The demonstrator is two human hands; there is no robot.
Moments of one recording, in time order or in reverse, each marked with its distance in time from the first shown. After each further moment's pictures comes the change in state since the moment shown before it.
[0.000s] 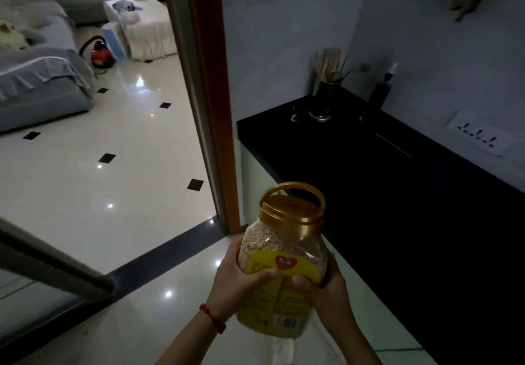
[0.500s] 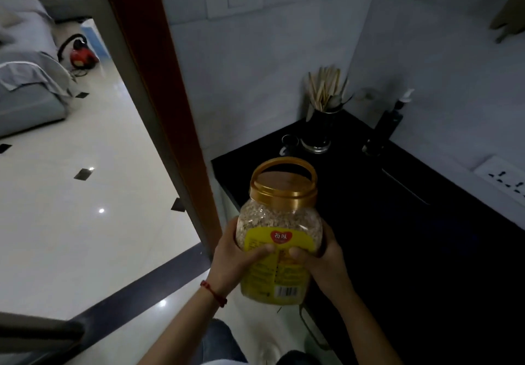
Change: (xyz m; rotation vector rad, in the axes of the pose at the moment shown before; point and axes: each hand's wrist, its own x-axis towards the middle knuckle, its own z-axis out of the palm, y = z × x) left_hand 0.230 0.074 0.025 -0.024 0.044 0.070; right_hand 0.244 -0.059 -0.027 0.044 -0.064 -0.012
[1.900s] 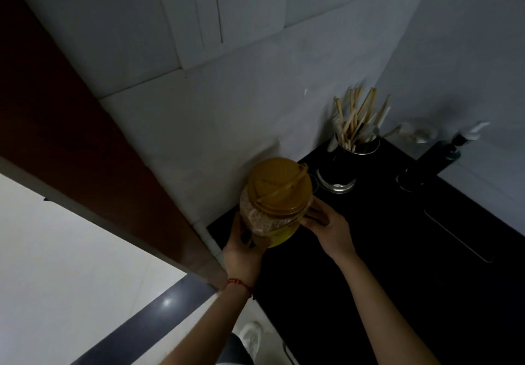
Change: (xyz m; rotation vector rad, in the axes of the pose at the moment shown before) left_hand 0.235 -0.002 -0.015 0.109 0.299 0.022; right_hand 0.279 0.010 0.016 -0.288 0.111 0.036
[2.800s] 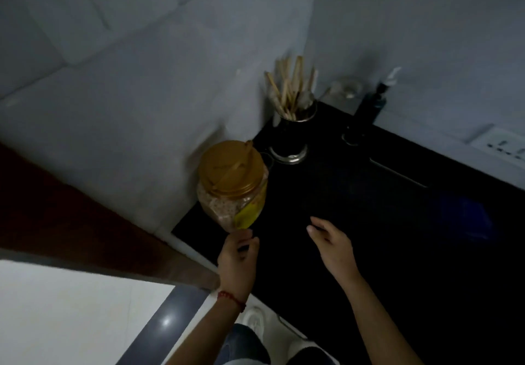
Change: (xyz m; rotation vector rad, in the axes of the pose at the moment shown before) left_hand -0.043 -0.009 0.009 0.144 -0.285 0.053; right_hand -0.105 0.041 -0.029 -0.002 0.304 0.280
